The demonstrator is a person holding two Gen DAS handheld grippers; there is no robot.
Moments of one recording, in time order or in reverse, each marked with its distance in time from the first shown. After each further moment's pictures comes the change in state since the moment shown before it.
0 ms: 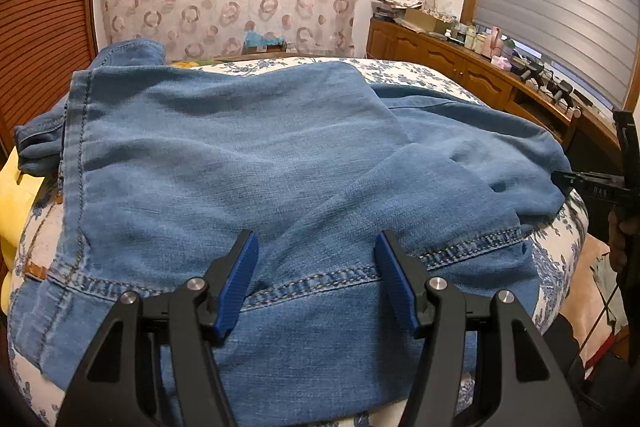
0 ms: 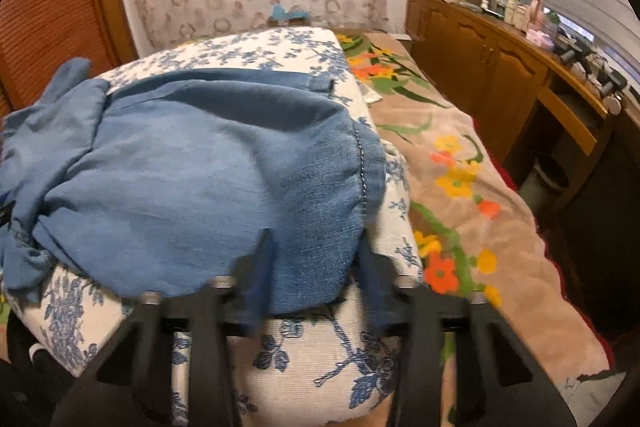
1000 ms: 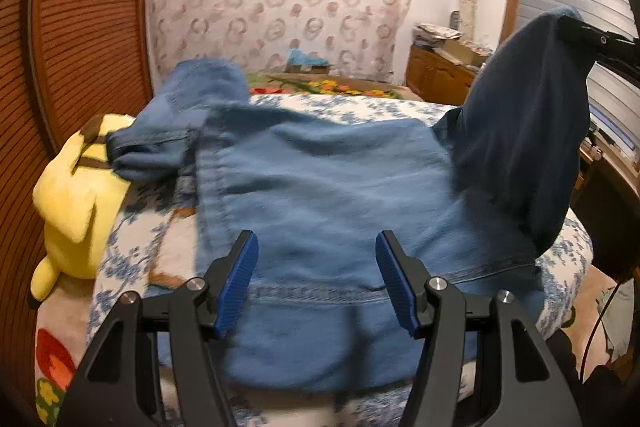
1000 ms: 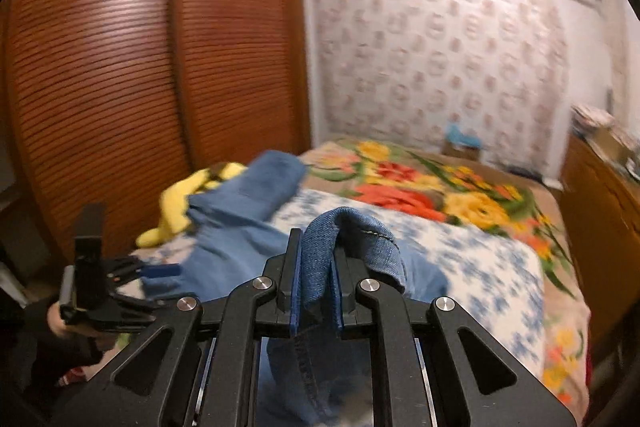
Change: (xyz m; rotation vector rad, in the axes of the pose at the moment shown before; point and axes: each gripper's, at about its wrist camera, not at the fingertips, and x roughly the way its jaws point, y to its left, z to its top) left arm -0.064 0.067 0.011 -0.107 -0.071 0.110; right arm -0.107 0.226 0.132 -0.425 -0.322 0.505
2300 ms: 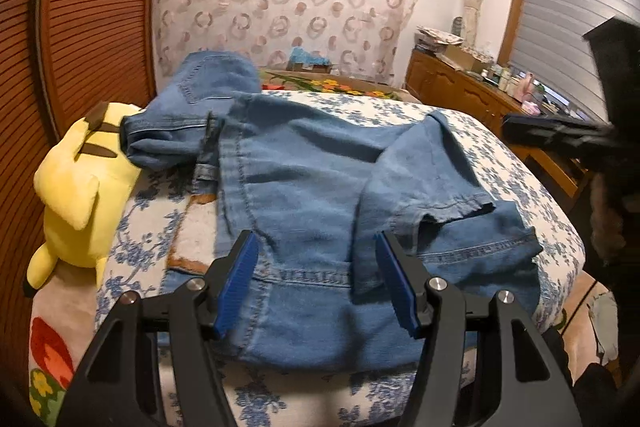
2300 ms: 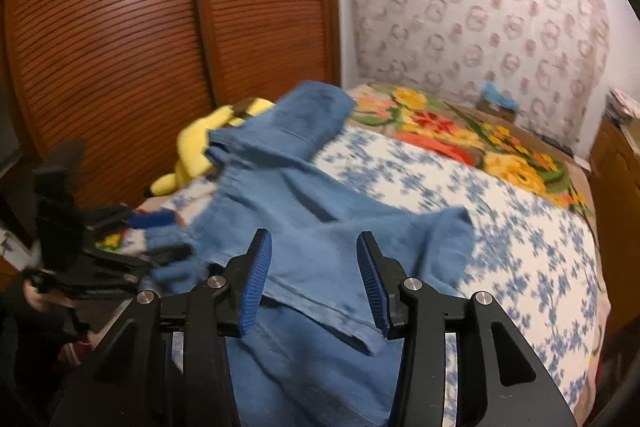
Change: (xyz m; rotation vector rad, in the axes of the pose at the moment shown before) left arm -0.004 0.012 -0.009 -0.026 0.000 -0.037; right arm 0.078 0.011 -0.045 0.024 0.216 0.008
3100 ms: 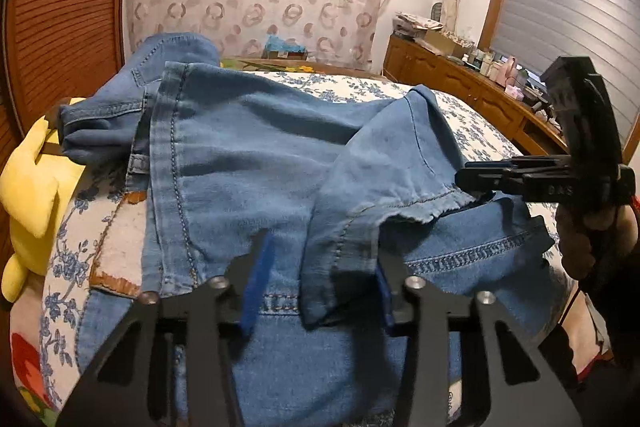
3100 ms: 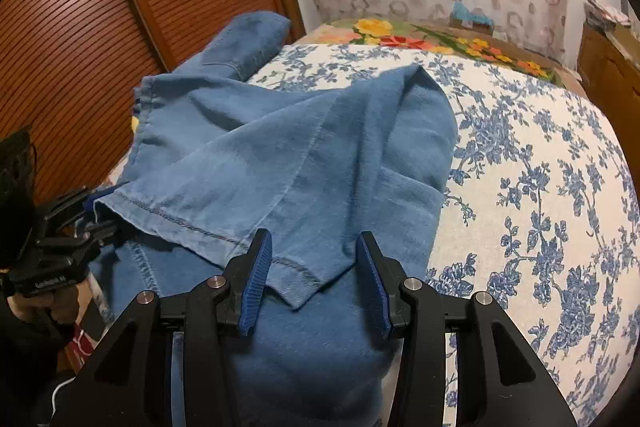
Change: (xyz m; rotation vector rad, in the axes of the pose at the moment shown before) left arm 0.041 -0.012 -0.001 0.040 0.033 -0.075; right arm 0.061 -0.059 -0.058 0.209 0.151 0.027
